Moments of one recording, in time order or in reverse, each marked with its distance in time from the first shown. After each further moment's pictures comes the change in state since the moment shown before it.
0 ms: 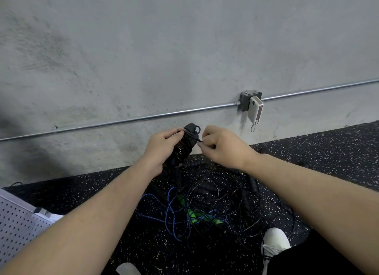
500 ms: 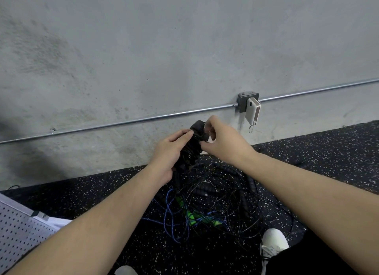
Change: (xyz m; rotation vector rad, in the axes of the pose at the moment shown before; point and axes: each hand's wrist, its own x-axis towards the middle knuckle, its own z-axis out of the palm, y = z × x) left_hand -0.019 0.004 0.027 -0.206 -0.025 -0.054; right_hand 0.004 -0.007 -0.013 0.037 0.029 0.364
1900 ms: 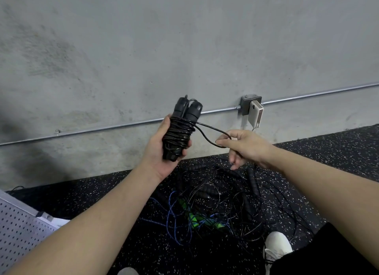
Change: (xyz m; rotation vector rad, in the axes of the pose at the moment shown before) left_hand 0.010 0.014 -0.025 -0.451 -0.194 -0.014; right_hand -0.006 0.022 -0.033 0.572 -0.307 0.421
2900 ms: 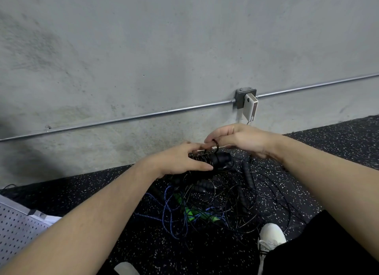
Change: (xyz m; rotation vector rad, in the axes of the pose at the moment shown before) left_hand 0.002 -0.022 0.008 1.438 -0.360 -0.120; right_hand -0.010 -0.014 -0.007 -0.263 -0.211 -0.126
